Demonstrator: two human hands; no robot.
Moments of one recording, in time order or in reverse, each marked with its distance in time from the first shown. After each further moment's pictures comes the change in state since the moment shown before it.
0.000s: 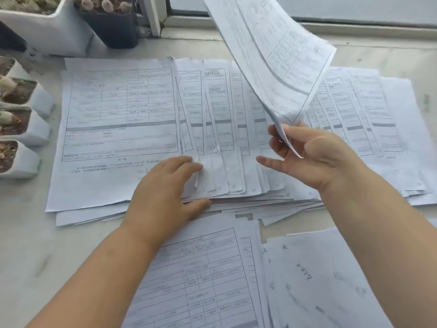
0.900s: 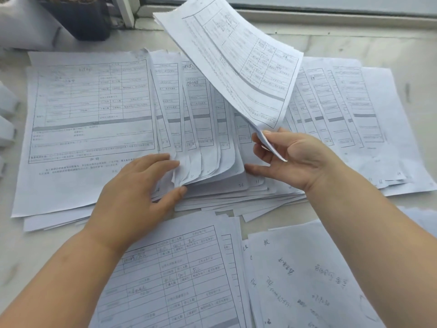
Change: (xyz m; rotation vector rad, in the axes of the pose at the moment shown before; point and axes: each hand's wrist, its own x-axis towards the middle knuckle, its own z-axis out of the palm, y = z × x) left_hand -0.001 -0.001 -0.003 -0.021 0.010 -0.009; right_hand 0.009 0.007 -0.028 -0.025 -0.033 0.092
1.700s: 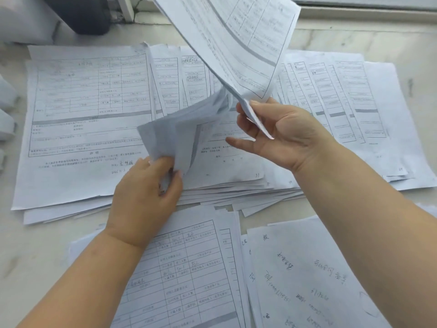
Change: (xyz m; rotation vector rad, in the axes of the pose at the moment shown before) left_hand -0.001 0.016 0.025 -0.120 0.259 -0.036; right_hand -0.003 -0.013 0.032 0.067 -0.150 -0.087
